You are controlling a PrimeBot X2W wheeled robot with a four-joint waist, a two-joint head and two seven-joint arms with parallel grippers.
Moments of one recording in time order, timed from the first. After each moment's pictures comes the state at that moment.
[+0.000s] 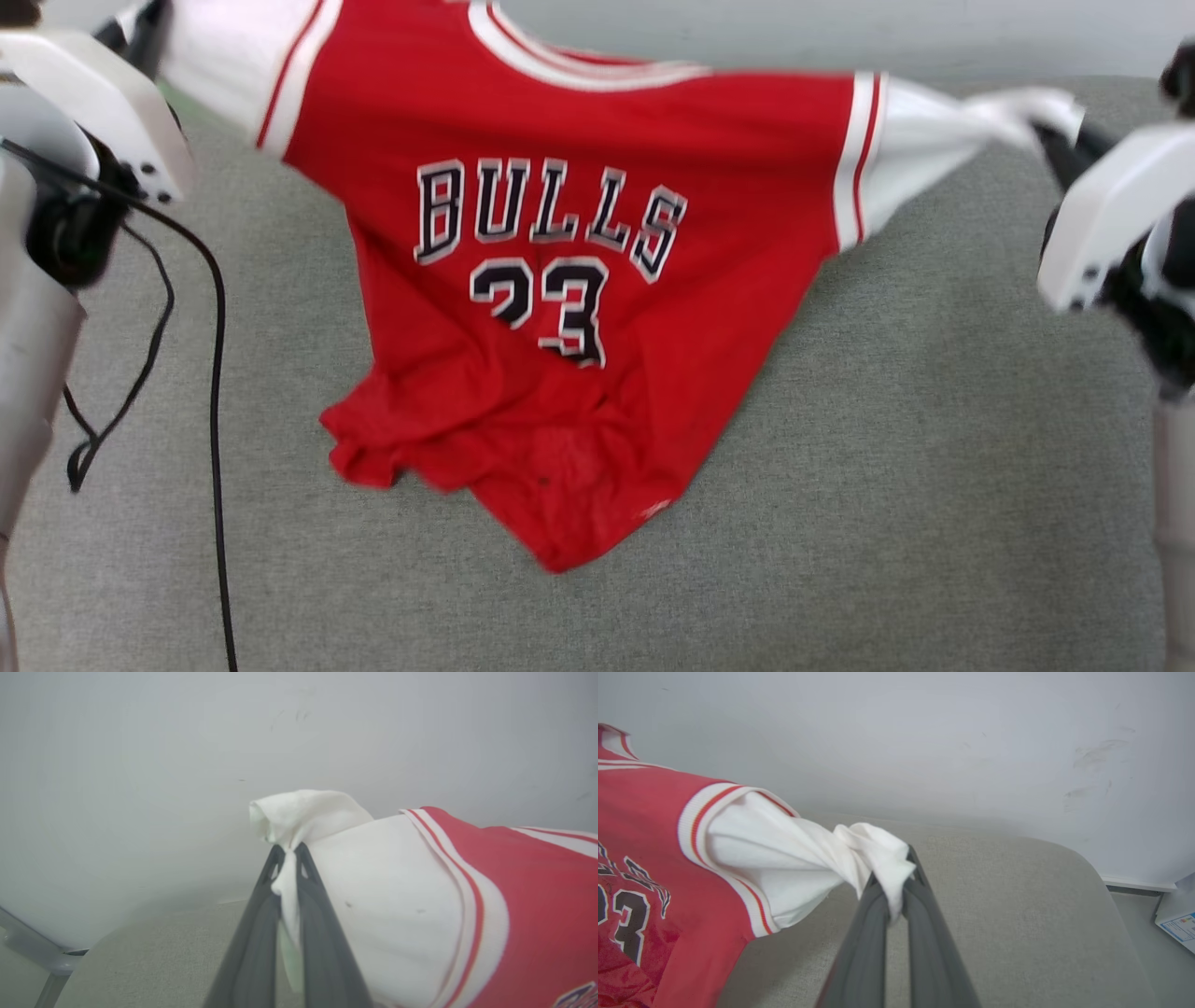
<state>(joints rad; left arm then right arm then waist) -1.10 0.58 -0.61 0.79 -0.80 -0.07 0.03 -0.63 -0.20 -0.06 0.08 0.22 0.13 0.65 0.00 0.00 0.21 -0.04</state>
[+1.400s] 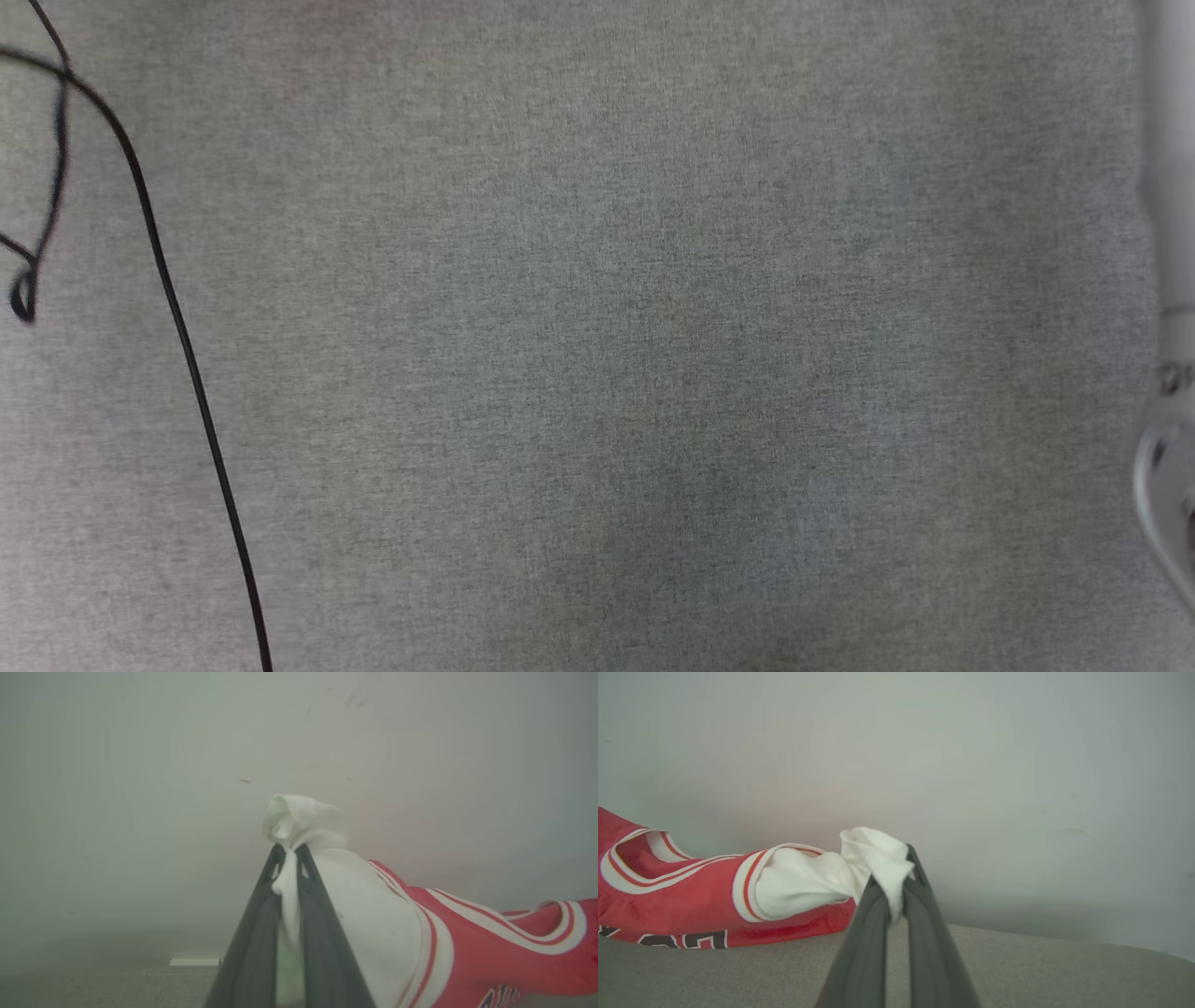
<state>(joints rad) -1.38 0.53 -0.39 0.90 -0.72 -0.13 -0.26 -1.46 -0.07 -0.05 0.86 0.08 0.13 0.15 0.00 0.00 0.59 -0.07</state>
